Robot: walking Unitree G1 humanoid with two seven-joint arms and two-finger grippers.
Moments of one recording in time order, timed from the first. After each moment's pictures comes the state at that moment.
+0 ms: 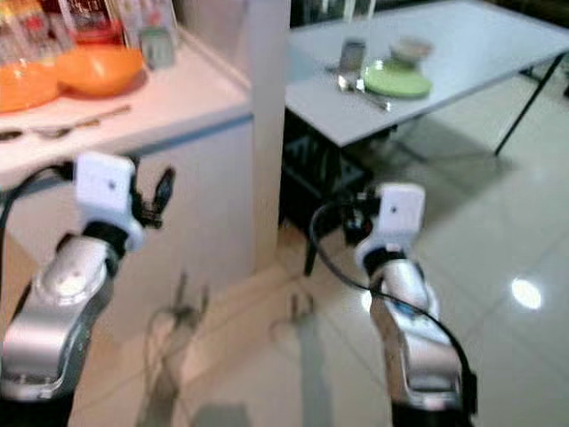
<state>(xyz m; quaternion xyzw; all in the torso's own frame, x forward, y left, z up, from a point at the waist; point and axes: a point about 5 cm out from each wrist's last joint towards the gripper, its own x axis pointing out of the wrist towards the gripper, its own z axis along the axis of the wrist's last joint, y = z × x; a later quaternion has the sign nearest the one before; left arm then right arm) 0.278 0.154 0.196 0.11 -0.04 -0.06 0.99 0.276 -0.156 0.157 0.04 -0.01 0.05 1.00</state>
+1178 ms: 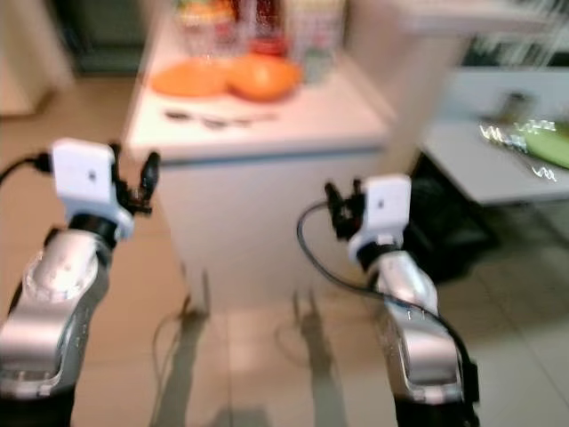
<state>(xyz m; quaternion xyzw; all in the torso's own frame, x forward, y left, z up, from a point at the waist) 0.279 0.159 0.210 0.09 -0.09 -0.03 0.99 0.279 -0.147 0.167 0.01 -0.04 0.10 0.99</state>
